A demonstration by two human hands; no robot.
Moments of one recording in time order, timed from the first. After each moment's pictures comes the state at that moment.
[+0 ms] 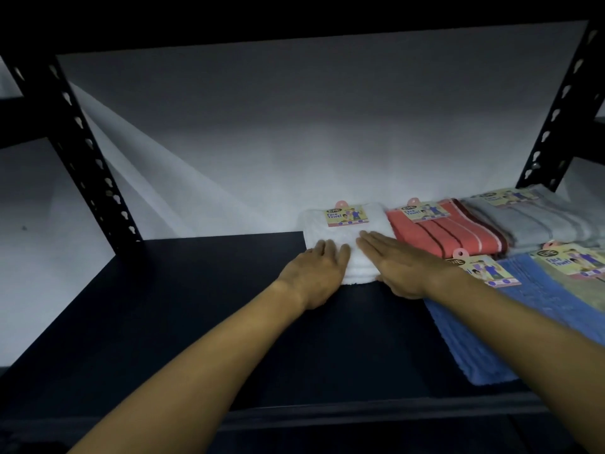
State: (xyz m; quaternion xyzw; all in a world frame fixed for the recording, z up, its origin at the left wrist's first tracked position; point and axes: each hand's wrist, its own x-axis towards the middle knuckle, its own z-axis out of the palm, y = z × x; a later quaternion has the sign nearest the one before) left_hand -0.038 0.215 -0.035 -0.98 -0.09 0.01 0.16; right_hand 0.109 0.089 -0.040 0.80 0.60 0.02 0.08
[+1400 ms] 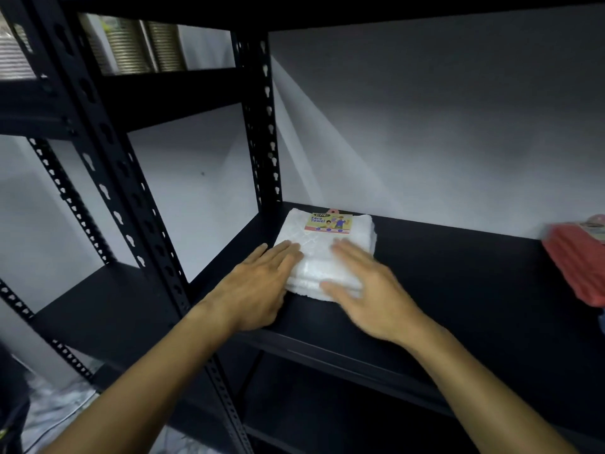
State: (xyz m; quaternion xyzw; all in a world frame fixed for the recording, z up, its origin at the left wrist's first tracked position) left_hand -0.317 0.301 -0.055 -0.96 -0.26 -0.09 0.09; right_hand -0.122 0.193 -0.062 0.62 0.68 -0.08 -0.38
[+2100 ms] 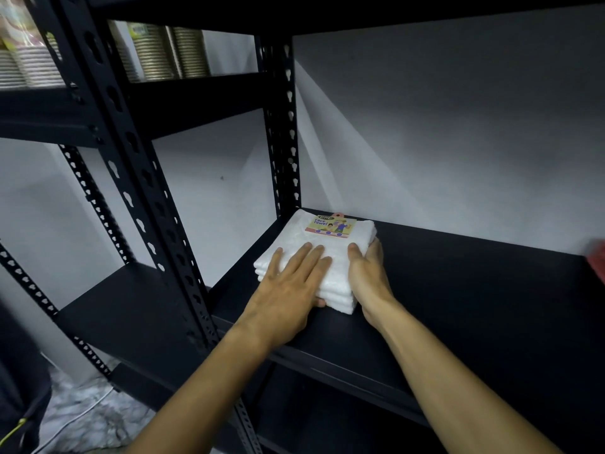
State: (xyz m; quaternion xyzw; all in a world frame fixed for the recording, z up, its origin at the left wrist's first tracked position) left_hand -0.300 0.308 -0.076 -0.94 -0.31 -0.10 0.13; right_hand -0.138 0.294 -0.083 0.67 0.33 -0.30 -0.60
